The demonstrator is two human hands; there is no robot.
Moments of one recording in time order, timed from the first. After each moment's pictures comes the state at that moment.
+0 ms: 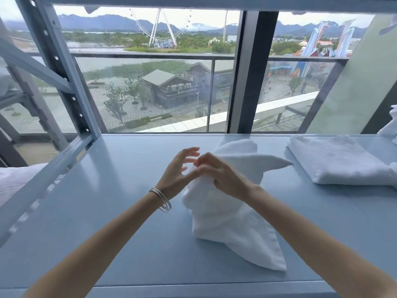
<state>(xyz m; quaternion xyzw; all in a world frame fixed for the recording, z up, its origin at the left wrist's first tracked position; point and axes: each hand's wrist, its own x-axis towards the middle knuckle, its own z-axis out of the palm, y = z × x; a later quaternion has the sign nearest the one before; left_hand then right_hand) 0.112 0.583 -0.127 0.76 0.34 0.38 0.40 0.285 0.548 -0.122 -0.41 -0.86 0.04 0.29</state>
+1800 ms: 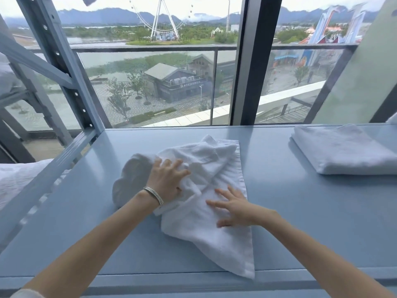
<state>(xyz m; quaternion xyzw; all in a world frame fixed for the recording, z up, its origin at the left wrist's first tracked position) 0.081 0.592 -0.158 0.89 0.41 0.03 -0.18 0.309 0.508 -0.207 -0.58 -0.79 0.19 -0.06</state>
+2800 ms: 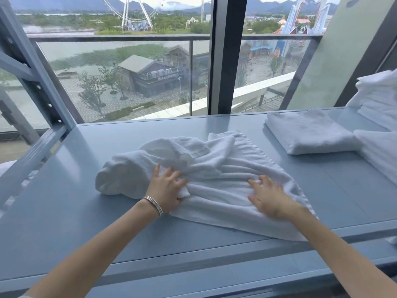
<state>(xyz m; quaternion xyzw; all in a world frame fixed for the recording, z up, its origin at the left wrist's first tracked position) 0.114 0.552 -0.194 0.92 0.36 0.01 -0.18 0.399 0.436 -0.210 -0.78 -0.61 0.11 -0.07</state>
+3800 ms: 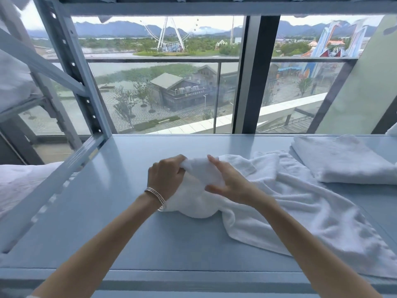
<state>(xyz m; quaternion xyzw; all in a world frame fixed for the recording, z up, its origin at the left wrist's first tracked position) 0.091 0.556 -0.113 0.79 0.52 0.32 -0.03 0.283 0.508 -0.119 -0.56 -0.76 0.21 0.26</state>
